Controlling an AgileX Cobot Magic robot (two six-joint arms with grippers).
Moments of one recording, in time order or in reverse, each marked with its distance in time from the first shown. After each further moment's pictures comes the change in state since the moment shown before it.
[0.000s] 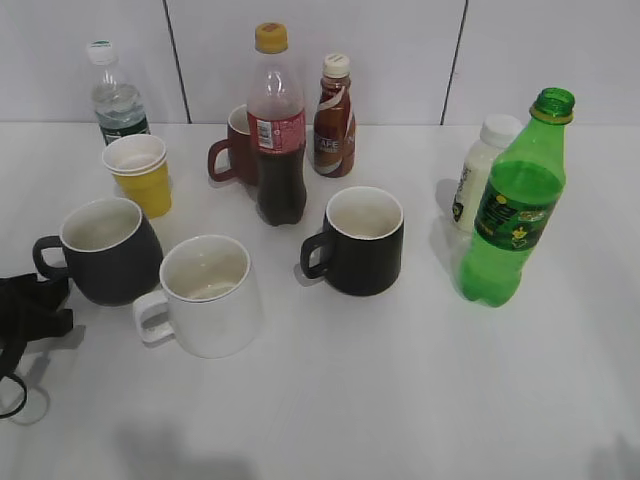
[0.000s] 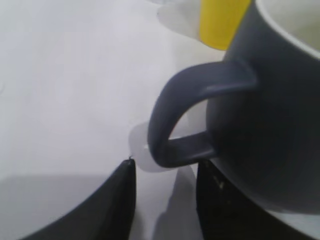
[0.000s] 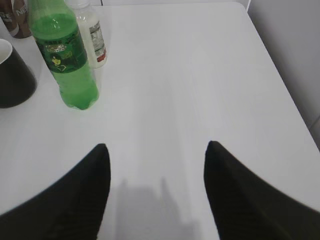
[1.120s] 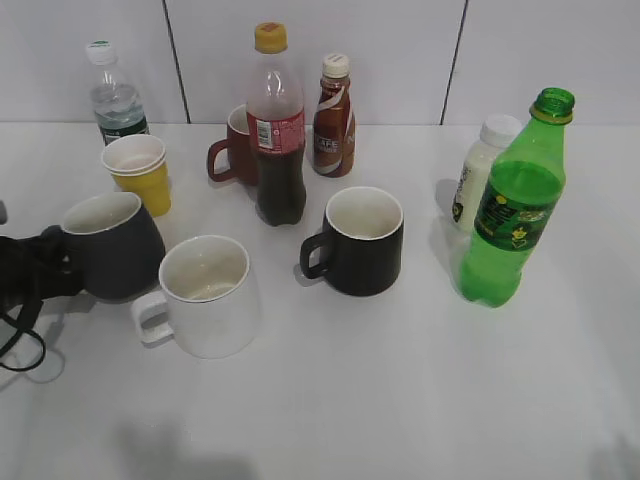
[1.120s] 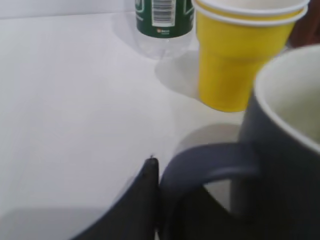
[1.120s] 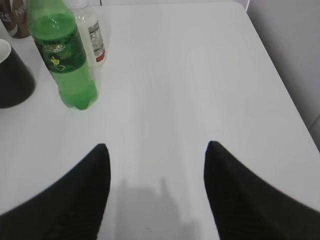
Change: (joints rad) left arm 0.001 0.009 -0.124 0.032 0.013 0.009; right arm 0.000 0.000 0.000 -0.002 0.000 0.000
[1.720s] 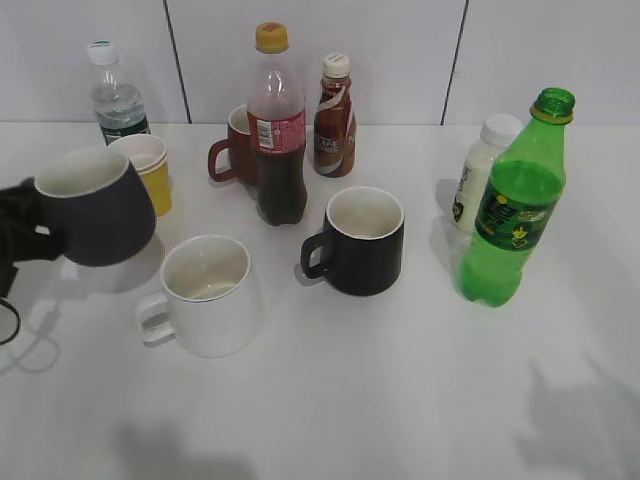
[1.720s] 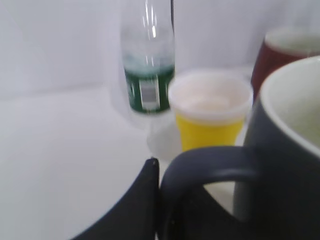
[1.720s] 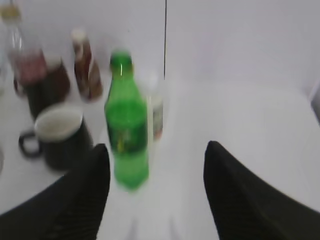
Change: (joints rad) left arm 0.000 -0.225 0.050 0.046 0.032 0.010; right arm 0.000 0.166 -0.003 0.251 -0.284 -0.243
